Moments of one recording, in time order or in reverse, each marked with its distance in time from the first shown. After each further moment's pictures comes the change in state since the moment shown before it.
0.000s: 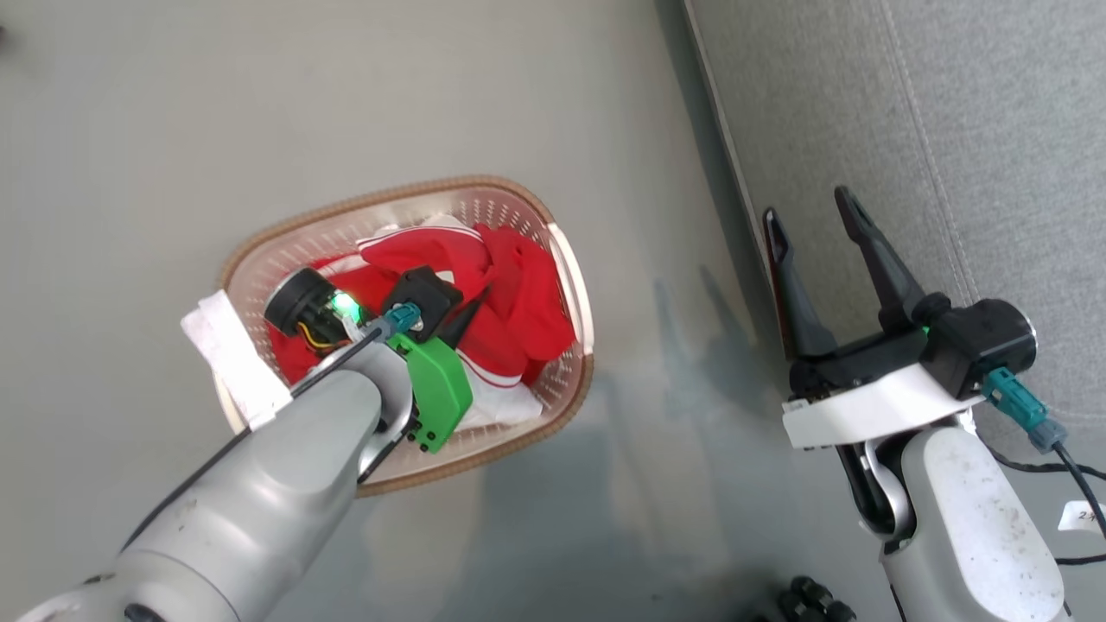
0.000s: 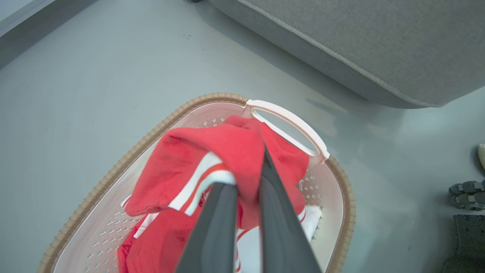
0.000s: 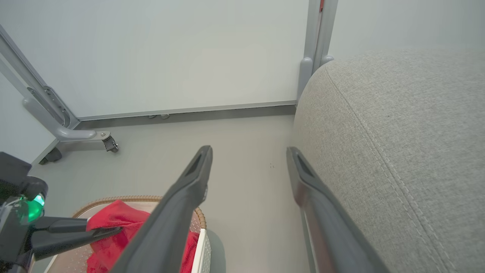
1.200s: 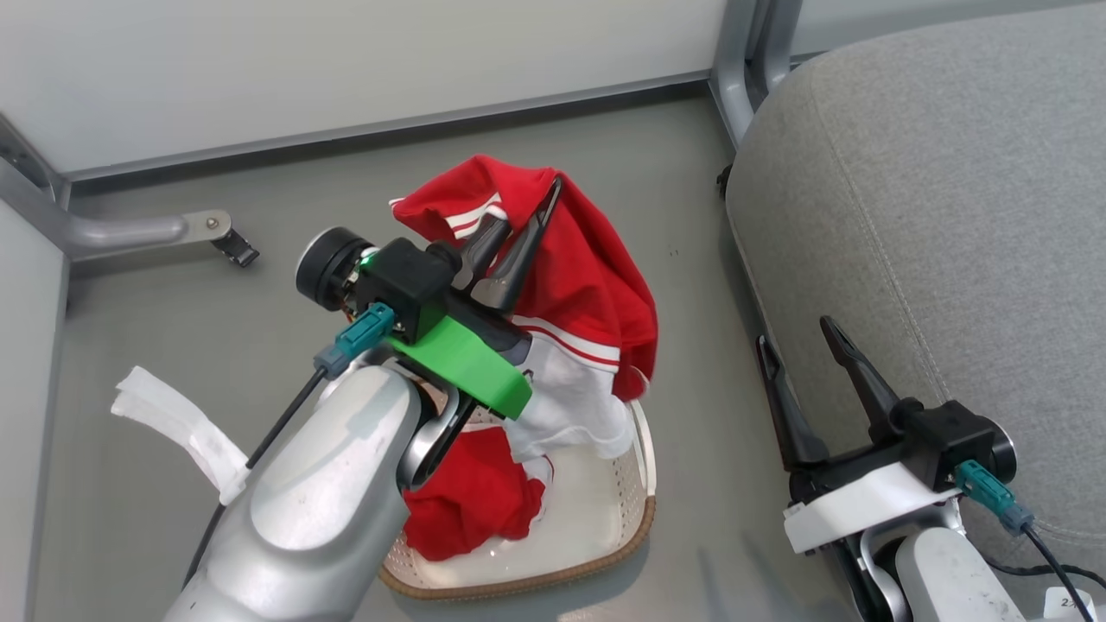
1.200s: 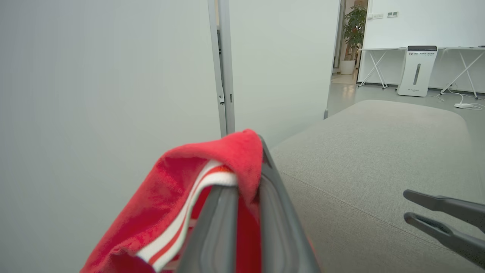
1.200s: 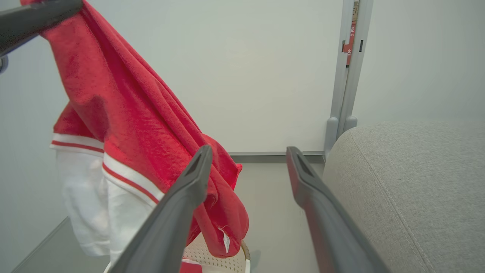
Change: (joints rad) left arm 0.265 -0.056 0.535 -0.602 0.220 0.000 0.000; right arm 0.185 0.000 0.005 0.049 0.002 0.000 0.000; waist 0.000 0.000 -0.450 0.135
